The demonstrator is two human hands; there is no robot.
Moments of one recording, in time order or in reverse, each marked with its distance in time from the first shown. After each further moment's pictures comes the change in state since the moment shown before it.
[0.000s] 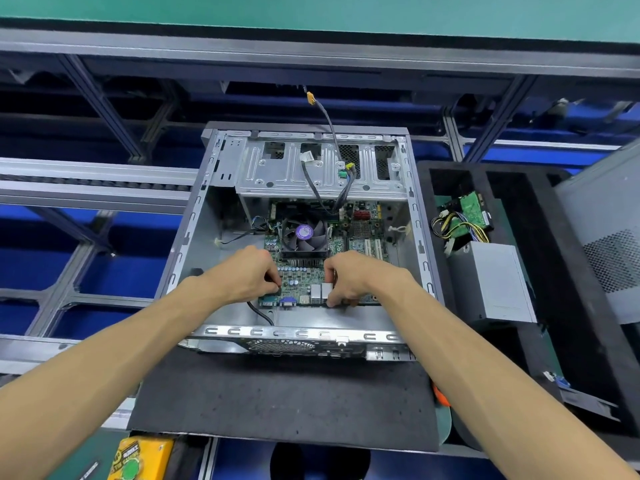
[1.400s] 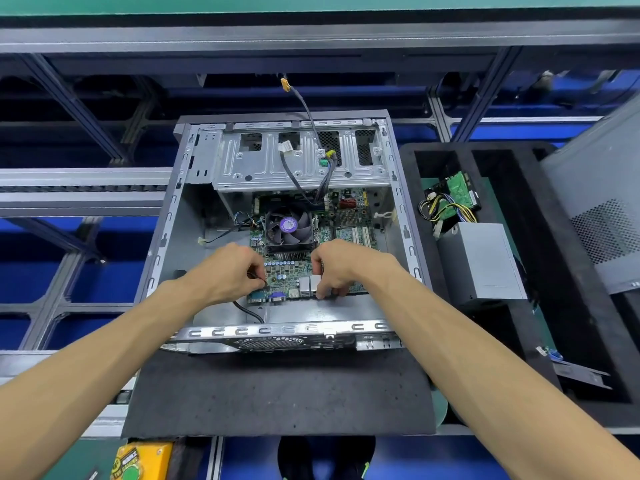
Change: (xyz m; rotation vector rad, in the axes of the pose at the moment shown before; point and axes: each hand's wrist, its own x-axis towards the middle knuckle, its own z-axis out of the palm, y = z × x) left_hand -0.004 0.004 -0.004 0.068 0.017 -0.014; right_hand 0.001 -0.001 -0.003 0.016 -0.019 -0.002
